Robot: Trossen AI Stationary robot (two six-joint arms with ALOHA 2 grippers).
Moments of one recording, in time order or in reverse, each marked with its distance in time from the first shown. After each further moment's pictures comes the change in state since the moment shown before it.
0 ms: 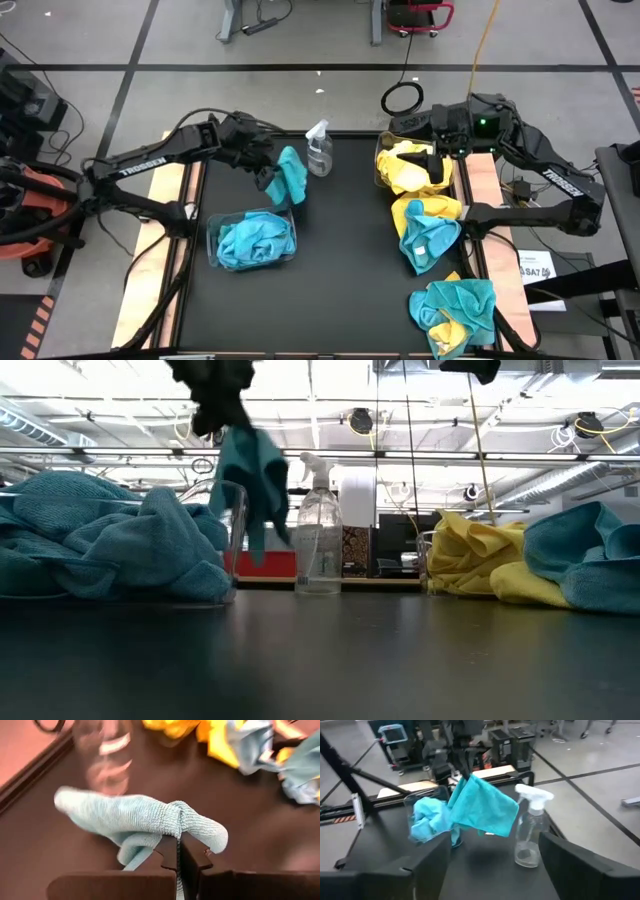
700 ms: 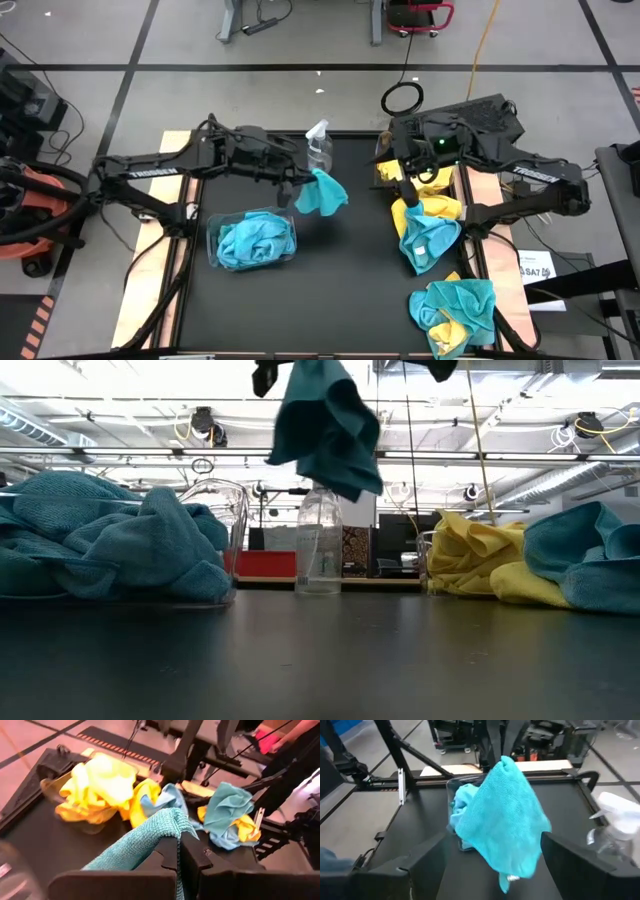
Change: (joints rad) left arm -0.238 0.088 0.049 0.477 -0.002 -0.024; right arm 0.257 0.181 0.000 0.135 0.000 -0.017
